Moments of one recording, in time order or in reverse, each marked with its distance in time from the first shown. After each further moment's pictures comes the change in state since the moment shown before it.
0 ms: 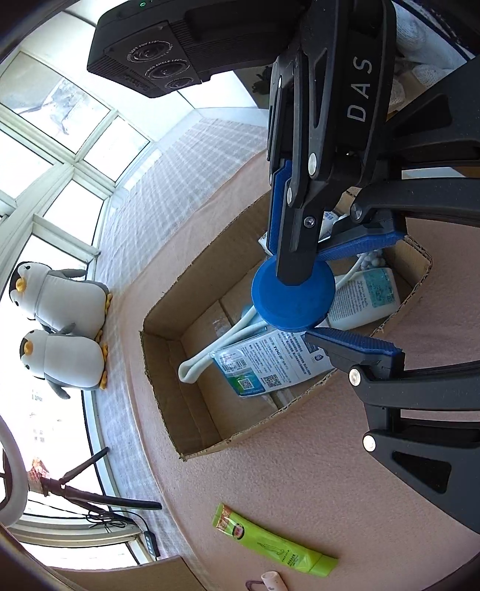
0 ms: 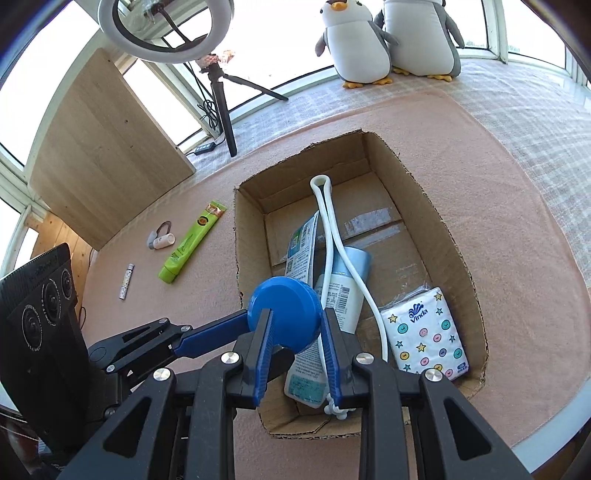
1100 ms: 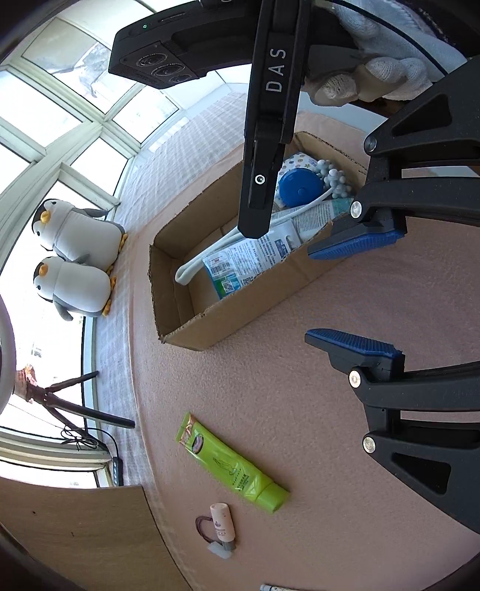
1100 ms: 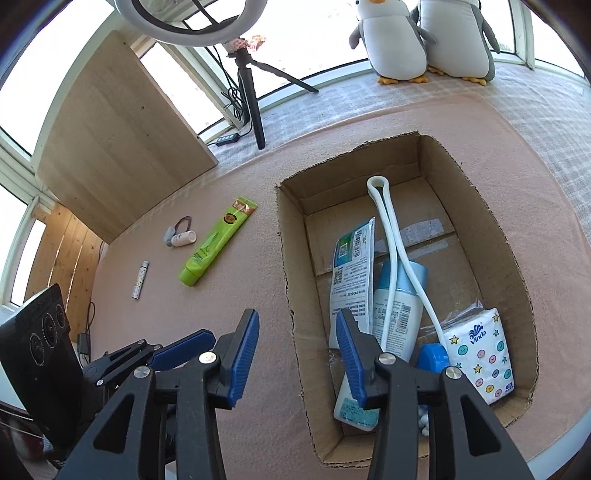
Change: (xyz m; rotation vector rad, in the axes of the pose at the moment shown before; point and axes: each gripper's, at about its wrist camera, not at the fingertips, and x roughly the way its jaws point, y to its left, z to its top) left arm -0.060 0.082 -0.039 -0.154 -0.048 0.102; right arm 0.029 0.047 0.013 -0.042 0.030 0.048
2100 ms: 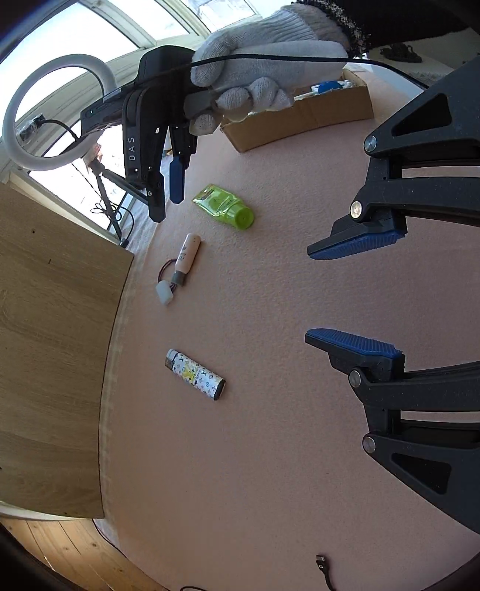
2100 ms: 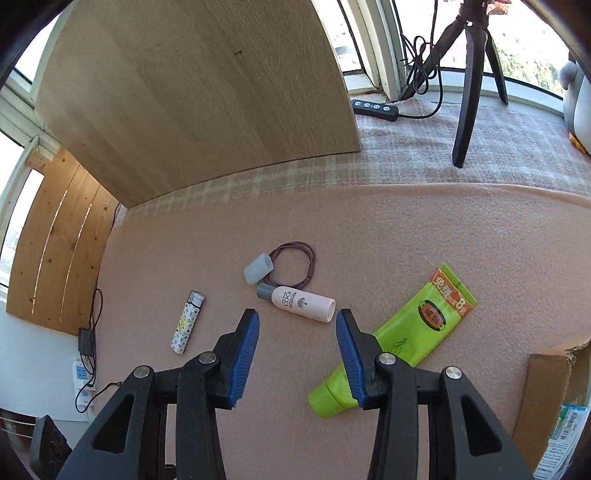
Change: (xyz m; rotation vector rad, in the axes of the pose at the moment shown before) left arm -0.131 0.221 -0.096 -0.397 -0.122 0.214; right arm 0.180 0.199 0.111 -0.215 0.188 0.044
